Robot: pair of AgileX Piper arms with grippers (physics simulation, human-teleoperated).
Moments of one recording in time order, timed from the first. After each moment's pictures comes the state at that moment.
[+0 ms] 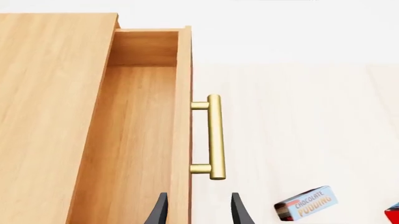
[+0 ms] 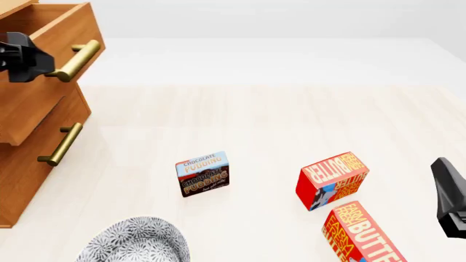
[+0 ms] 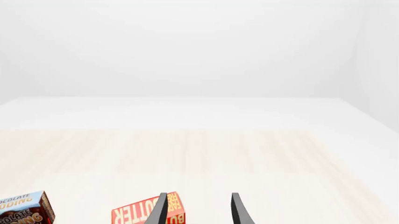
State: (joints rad) left arm -0.03 0.96 -0.99 0.69 -0.04; right arm 0.00 0.01 0.00 0.00 0.00
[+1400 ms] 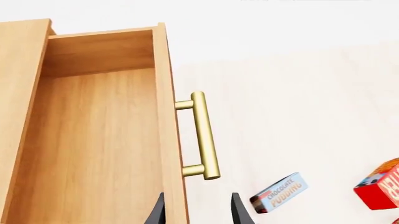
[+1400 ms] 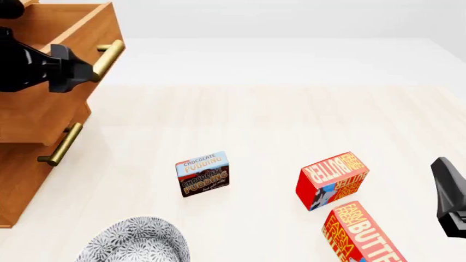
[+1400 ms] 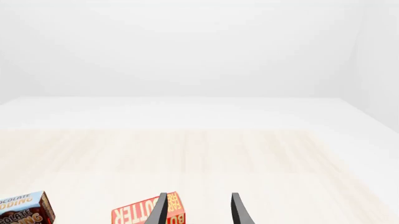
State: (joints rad) left arm -0.20 0.99 -0.95 0.62 -0.09; right arm 0.00 0.01 -0.01 -0.01 0.00
